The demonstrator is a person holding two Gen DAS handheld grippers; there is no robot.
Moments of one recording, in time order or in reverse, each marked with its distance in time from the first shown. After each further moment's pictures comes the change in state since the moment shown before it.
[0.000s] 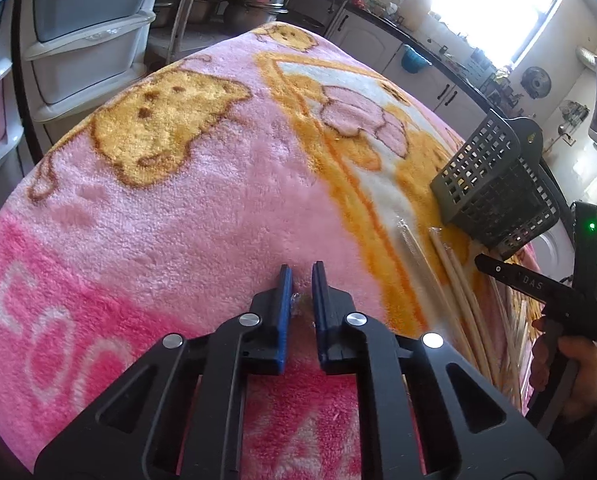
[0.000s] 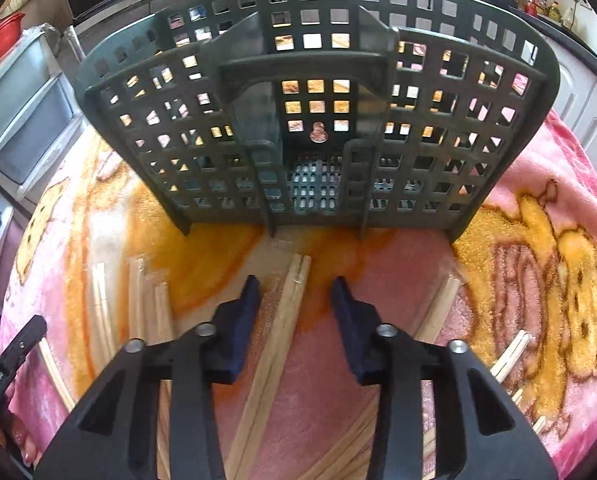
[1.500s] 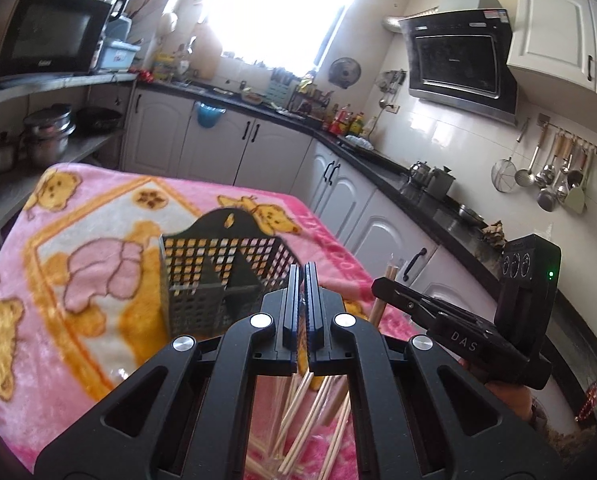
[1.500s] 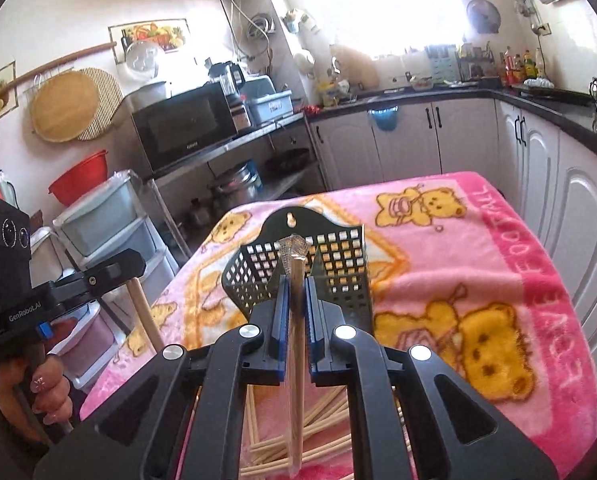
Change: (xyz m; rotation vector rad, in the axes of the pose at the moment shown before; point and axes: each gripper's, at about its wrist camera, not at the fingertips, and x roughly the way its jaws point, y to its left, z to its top) left arm -0.098 -0.220 0.051 0.453 -0.184 -0.496; right arm -0.211 -0.081 -0.028 0.055 -0.543 0.230
